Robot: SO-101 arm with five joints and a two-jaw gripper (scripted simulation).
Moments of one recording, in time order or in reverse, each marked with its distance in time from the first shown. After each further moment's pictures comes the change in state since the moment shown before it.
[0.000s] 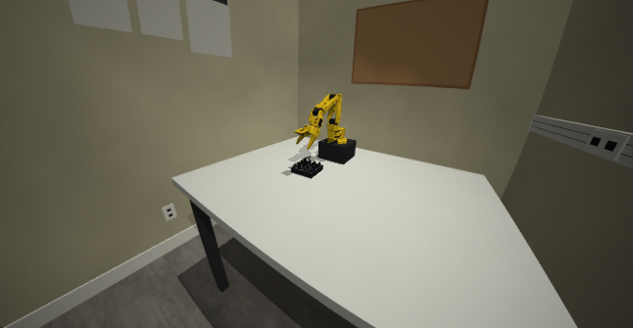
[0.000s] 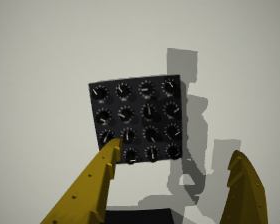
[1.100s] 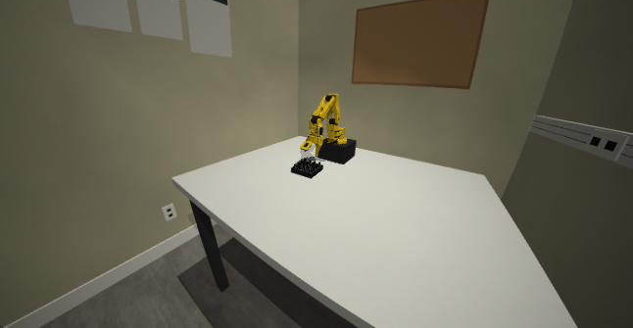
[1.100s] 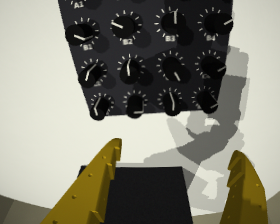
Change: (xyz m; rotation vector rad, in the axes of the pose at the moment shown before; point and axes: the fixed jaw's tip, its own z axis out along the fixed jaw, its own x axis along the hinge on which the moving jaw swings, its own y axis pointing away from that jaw) arm 0.072 0.002 0.021 -0.014 0.422 0.000
